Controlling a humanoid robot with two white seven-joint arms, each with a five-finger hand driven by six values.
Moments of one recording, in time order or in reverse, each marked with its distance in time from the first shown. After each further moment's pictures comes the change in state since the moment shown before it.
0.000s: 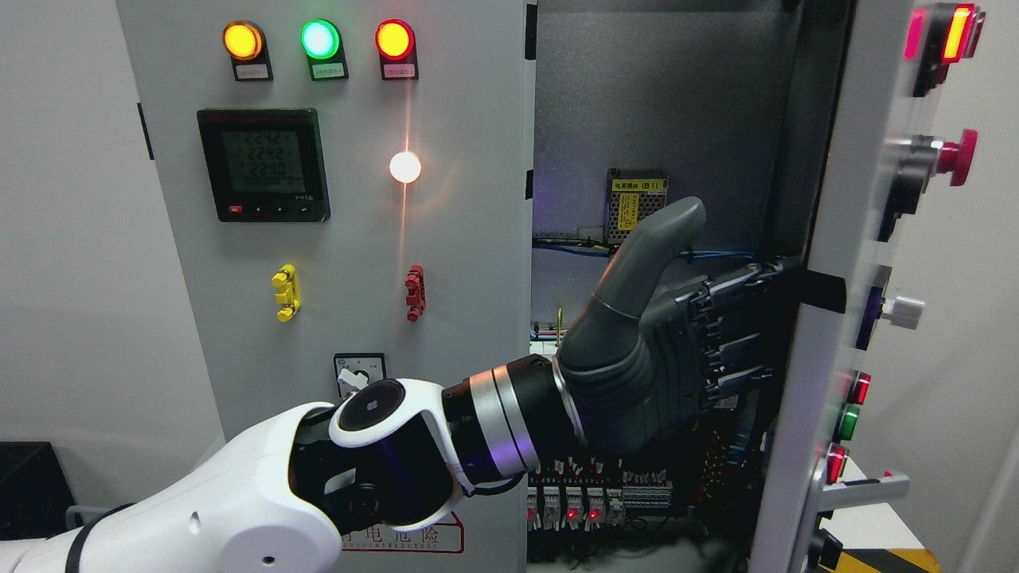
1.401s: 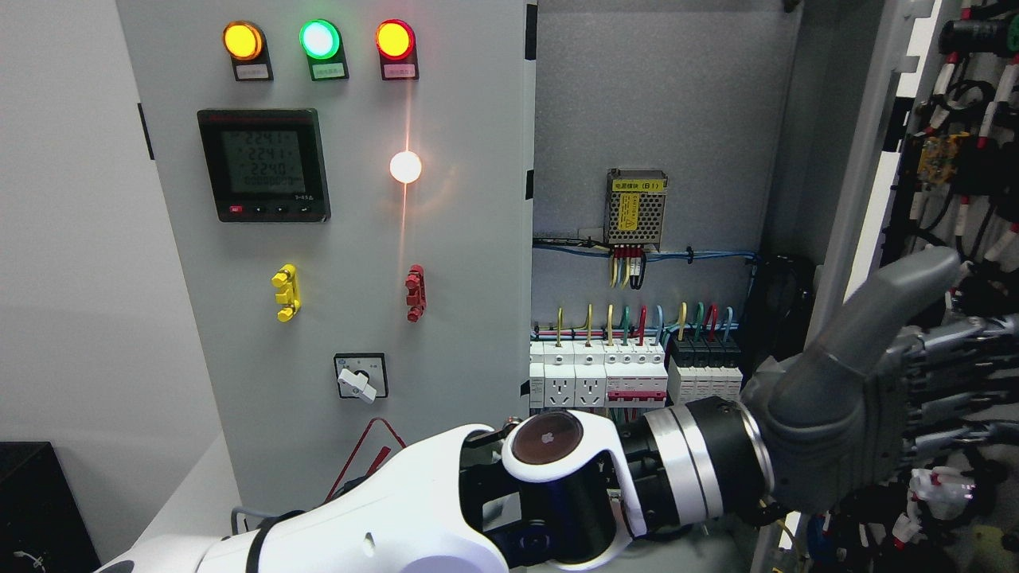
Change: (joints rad) left arm -0.005 -0.315 -0.022 0.166 -0.097 0.023 0.012; right arm 0.000 0.000 0.000 0.000 0.000 0.000 0.000
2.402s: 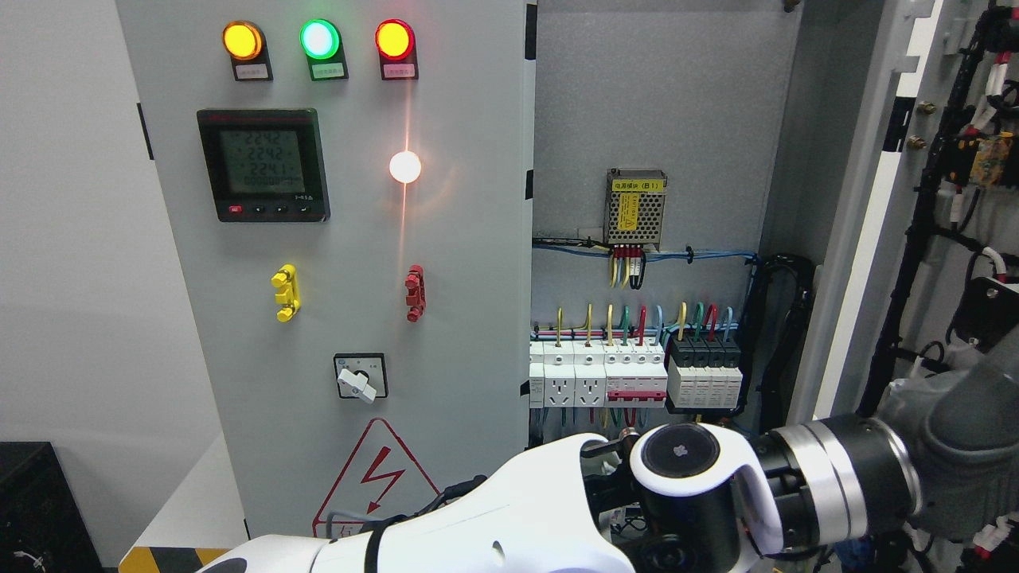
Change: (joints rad) left arm -0.037 -0.192 -0.024 0.180 -0.035 -0.004 -0.006; right arm 0.000 0.000 0.000 0.000 0.000 0.000 0.000
